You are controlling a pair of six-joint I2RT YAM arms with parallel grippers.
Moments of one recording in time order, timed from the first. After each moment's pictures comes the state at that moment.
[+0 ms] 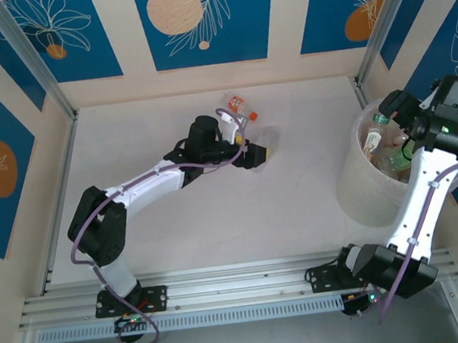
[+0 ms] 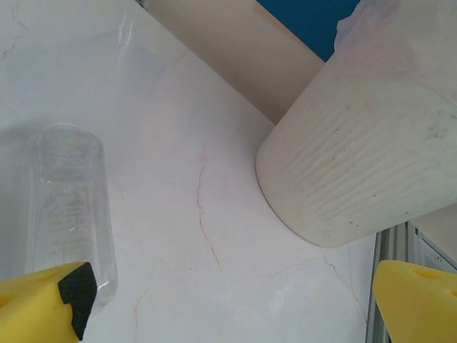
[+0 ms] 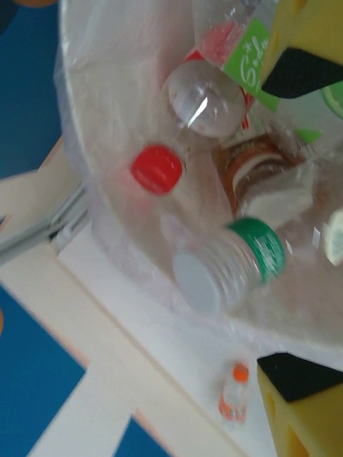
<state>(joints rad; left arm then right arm) -0.71 1.74 1.27 0.07 0.50 -0.34 -0.56 1.20 1.54 -1.05 -0.16 0.33</state>
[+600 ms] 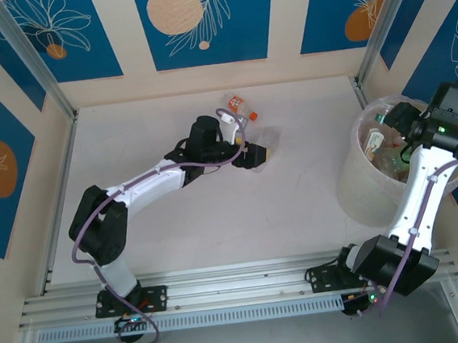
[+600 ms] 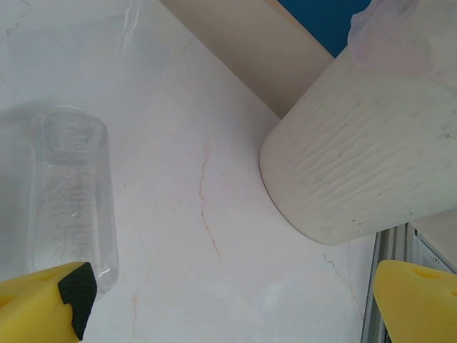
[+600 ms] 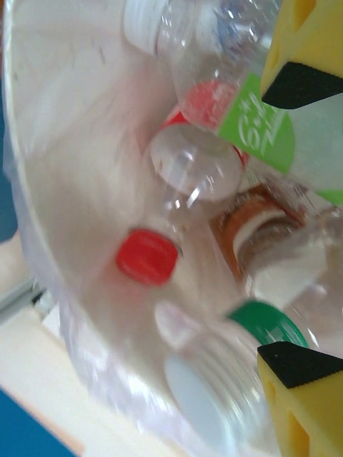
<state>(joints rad) -0.71 1.75 1.28 0.04 0.49 -0.38 -0.58 1.19 1.45 -1.02 -0.12 0.34</state>
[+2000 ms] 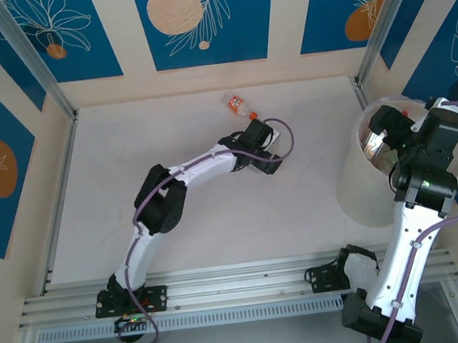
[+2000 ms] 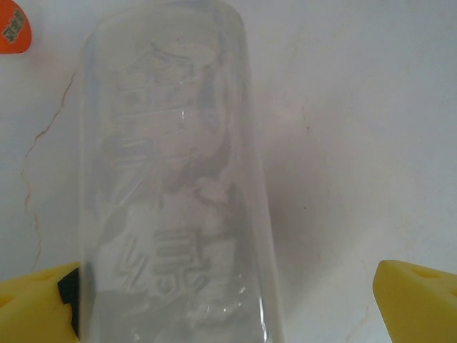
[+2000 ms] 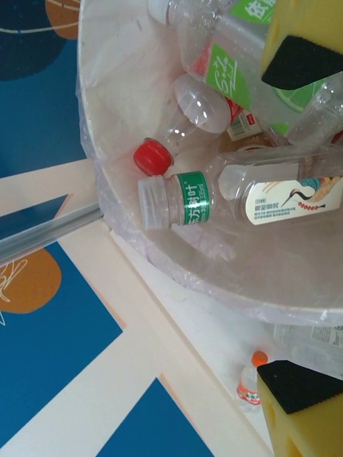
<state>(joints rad) -0.84 2.30 1.91 -0.49 -0.11 0.00 -0.48 0.85 1.32 -0.91 -0.12 0.35</state>
